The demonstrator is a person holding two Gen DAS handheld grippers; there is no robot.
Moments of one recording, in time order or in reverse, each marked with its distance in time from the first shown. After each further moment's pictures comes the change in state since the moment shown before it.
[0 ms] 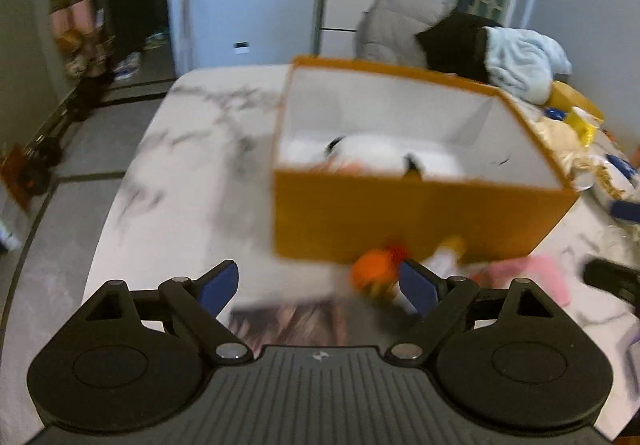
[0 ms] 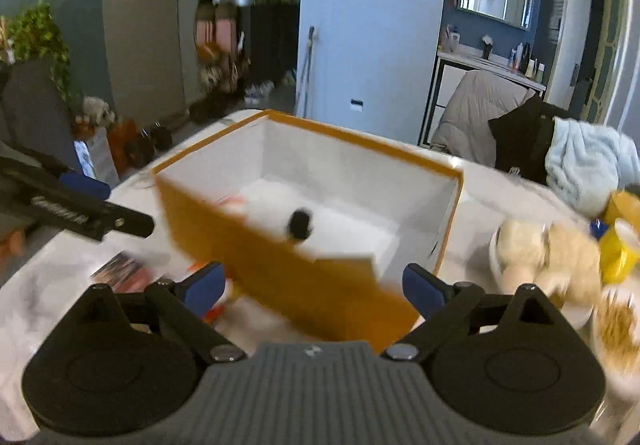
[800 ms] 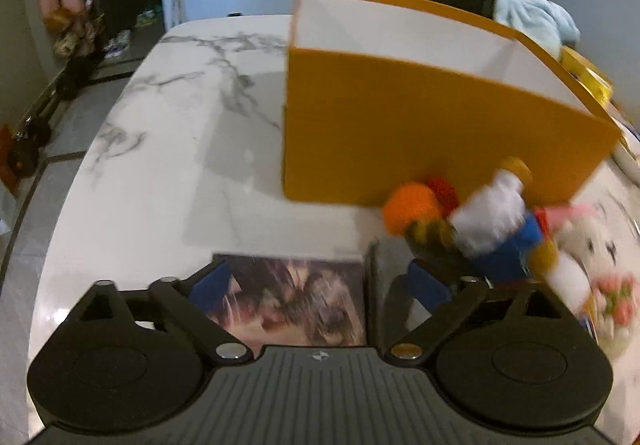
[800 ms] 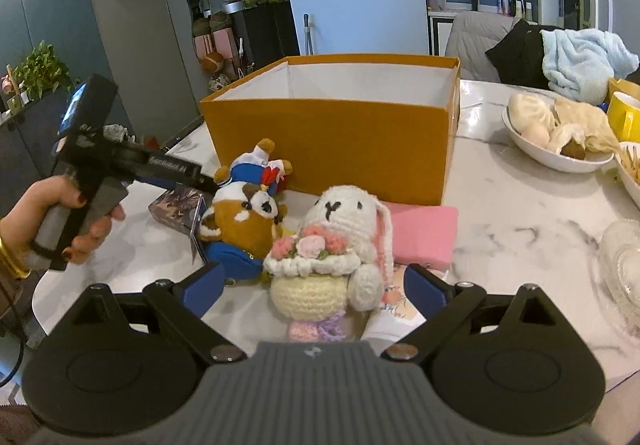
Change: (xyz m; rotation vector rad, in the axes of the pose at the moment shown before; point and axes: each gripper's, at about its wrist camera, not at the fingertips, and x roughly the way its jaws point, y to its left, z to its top) left arm 0.049 0.012 -0.040 0.032 0.079 -0.028; right arm -0.021 0.005 -0.093 0.148 0.049 0.116
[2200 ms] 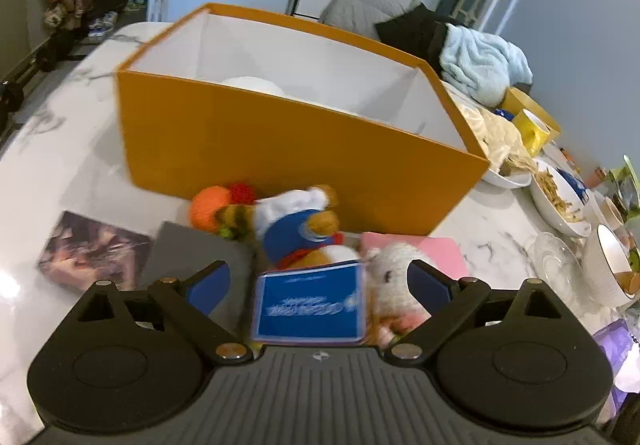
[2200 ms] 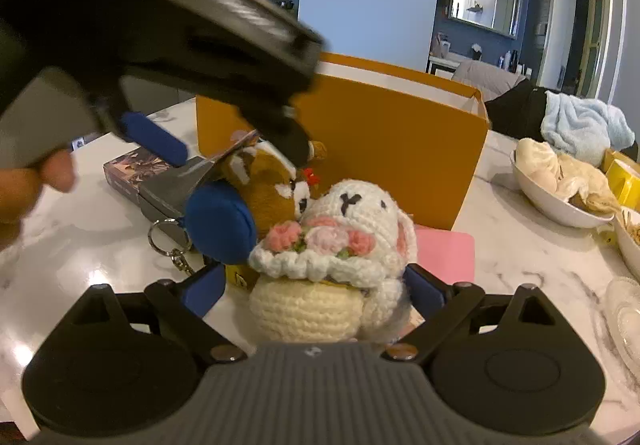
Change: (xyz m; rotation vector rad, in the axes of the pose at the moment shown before) left arm -0.021 -0.108 0.009 -0.154 -0.040 -0.120; right arm 0.053 0.032 -0.029 -0.258 -0.105 -0.073
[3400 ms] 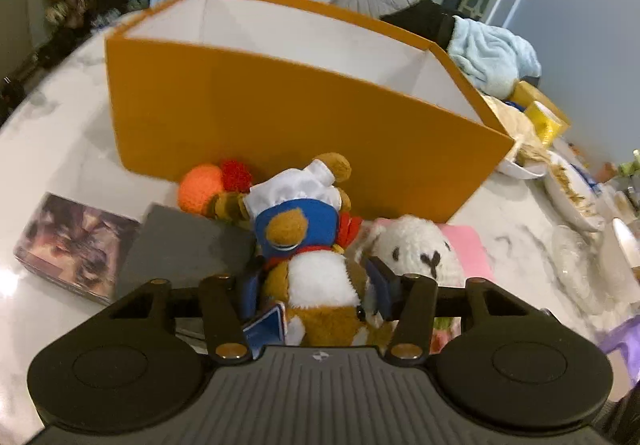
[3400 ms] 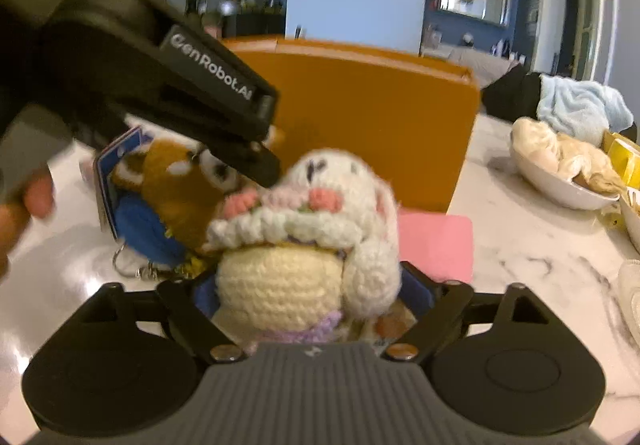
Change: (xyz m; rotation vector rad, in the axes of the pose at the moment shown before) left arm 0.018 0.008 -0.015 -0.031 -0.015 0.021; right arm 0.028 -0.008 -0.008 -0.025 0.026 0.024
